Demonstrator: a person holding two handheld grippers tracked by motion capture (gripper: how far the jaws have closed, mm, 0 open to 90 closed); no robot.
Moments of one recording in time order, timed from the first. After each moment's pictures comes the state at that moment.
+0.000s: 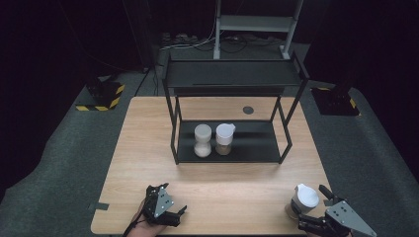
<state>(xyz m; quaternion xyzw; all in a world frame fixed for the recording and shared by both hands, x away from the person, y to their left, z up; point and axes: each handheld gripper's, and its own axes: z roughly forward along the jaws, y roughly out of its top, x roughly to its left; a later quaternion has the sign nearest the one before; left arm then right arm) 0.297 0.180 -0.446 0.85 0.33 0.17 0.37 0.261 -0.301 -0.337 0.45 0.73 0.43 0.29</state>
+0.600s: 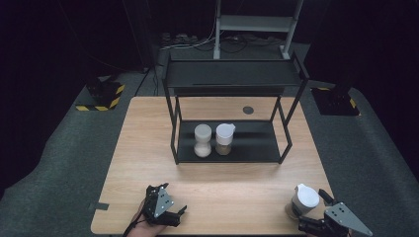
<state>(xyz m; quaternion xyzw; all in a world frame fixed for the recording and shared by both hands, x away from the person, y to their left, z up) 0.297 0.180 -0.446 0.85 0.33 0.17 0.37 0.259 -0.310 -0.361 0.48 0.73 0.41 0.28</state>
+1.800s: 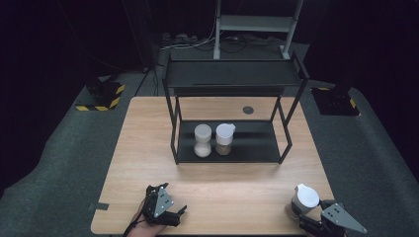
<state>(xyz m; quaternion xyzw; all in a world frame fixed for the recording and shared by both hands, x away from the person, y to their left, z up) 0.297 0.180 -0.446 0.85 0.33 0.17 0.37 0.258 -0.319 -0.385 0.47 0.75 0.41 0.24</state>
